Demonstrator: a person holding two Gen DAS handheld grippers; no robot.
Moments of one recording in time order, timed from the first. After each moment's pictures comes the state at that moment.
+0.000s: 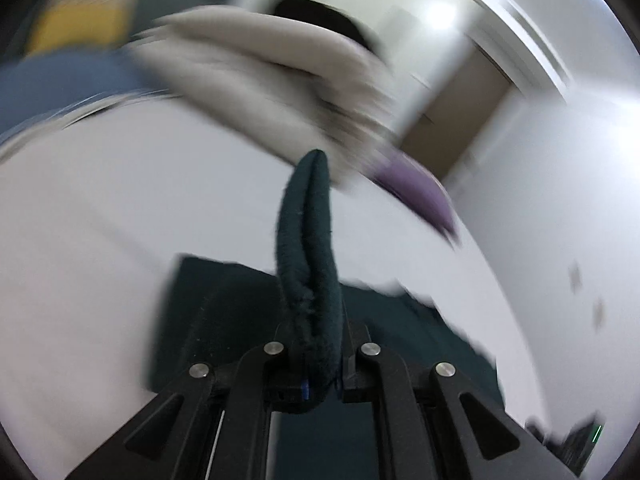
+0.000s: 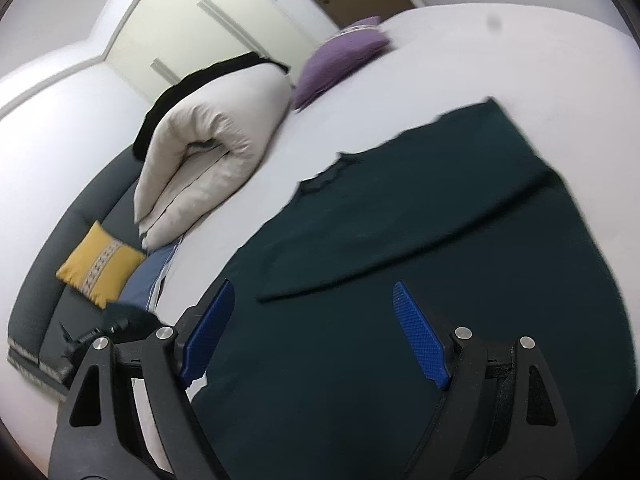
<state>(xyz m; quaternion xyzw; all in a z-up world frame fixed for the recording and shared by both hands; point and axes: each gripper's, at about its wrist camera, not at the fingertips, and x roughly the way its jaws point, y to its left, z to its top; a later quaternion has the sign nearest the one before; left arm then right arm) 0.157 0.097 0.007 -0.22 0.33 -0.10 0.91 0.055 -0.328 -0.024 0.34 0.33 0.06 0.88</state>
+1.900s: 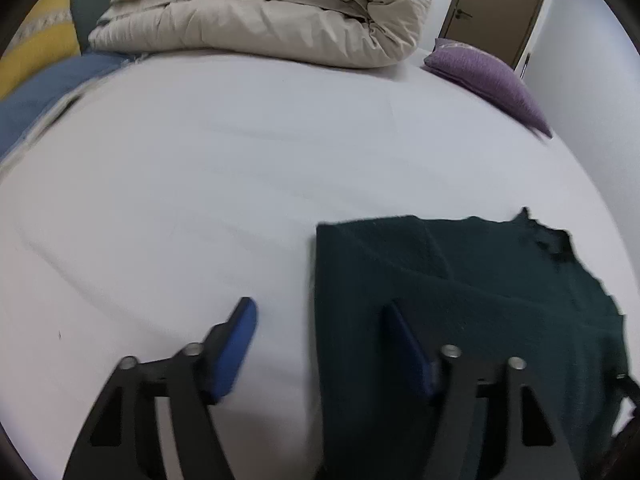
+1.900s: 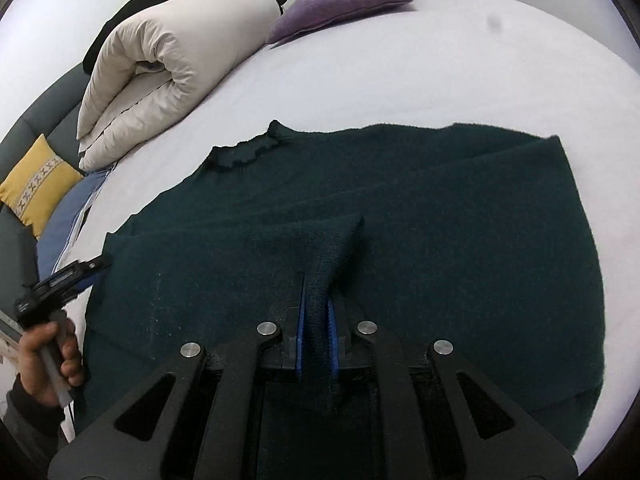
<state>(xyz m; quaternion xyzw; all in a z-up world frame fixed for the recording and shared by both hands) 0.296 0.079 -0.107 -0.09 0.47 0.01 0.88 0.207 -0.393 -0.110 0.17 0.45 0.07 0.87</state>
